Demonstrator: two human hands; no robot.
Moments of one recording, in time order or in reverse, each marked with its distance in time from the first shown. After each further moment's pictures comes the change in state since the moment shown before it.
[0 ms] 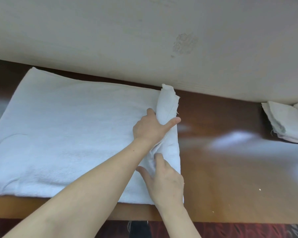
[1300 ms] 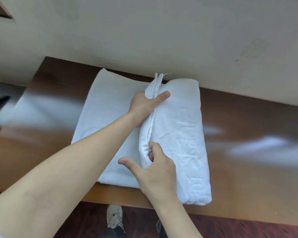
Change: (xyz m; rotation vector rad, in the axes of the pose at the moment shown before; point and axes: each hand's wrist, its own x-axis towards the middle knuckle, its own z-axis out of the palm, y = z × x) left_hand 0.036 -0.153 -0.171 -0.711 -0.025 -0.008; right_hand -0.020 -0.214 0.022 0.592 -0.219 0.149
